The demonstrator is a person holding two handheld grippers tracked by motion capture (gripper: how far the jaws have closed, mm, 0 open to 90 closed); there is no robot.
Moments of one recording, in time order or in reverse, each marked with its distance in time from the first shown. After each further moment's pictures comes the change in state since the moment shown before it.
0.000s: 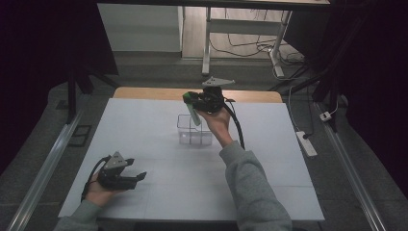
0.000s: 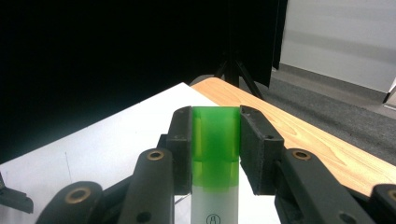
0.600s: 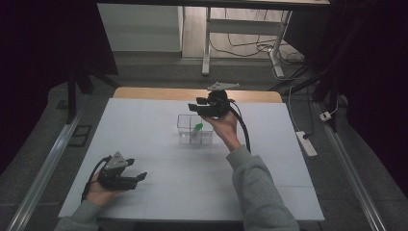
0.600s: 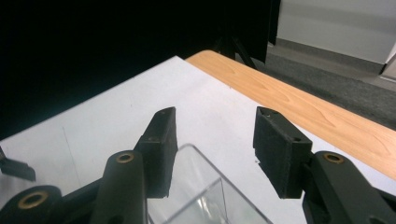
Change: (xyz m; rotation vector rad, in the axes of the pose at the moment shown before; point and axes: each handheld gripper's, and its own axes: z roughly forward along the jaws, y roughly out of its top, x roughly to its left) left arm -0.001 0.000 0.000 0.003 0.003 0.006; right arm -0.007 -0.015 -0.017 0.095 -0.021 0.032
